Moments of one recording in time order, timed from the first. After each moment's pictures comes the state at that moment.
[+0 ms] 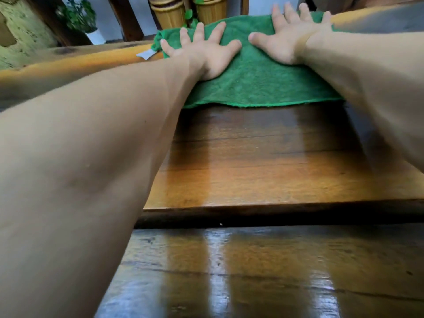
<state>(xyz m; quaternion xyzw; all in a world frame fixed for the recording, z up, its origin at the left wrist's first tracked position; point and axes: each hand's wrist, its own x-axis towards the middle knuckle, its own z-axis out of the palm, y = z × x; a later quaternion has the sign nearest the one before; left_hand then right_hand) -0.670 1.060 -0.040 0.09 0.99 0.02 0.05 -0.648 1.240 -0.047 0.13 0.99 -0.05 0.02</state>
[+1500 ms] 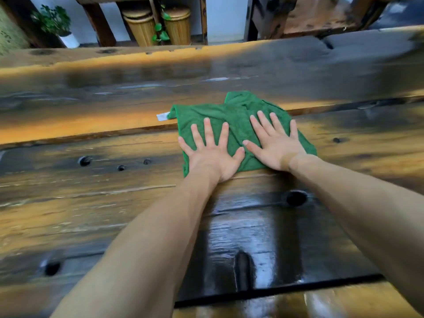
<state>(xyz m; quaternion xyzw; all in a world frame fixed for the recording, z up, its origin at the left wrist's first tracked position) -0.285 1.058 -0.027 0.16 0.97 0.02 0.15 -0.253 1.231 -0.028 0.08 0.99 -0.06 0.11</state>
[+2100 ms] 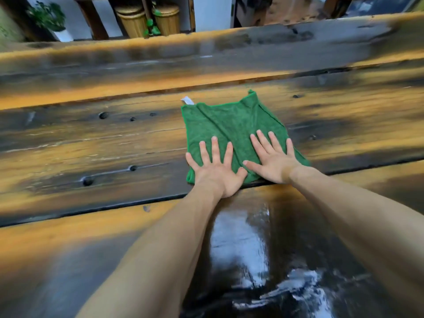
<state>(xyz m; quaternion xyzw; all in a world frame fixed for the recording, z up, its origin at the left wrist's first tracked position) -0.080 1.012 -0.016 0.21 0.95 0.01 0.22 -0.045 1.183 -0.016 0.10 0.97 -0.08 0.20</state>
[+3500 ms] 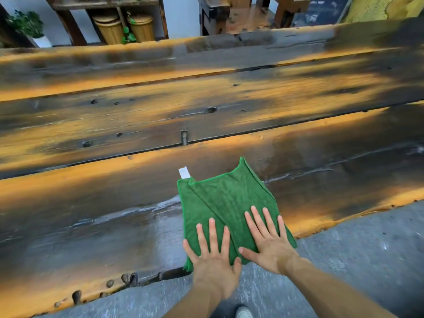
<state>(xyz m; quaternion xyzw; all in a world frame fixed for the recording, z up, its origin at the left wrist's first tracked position) 0.315 0.945 -0.009 0.27 0.93 0.00 0.26 0.354 1.121 0.010 0.10 0.94 -0.10 0.32</state>
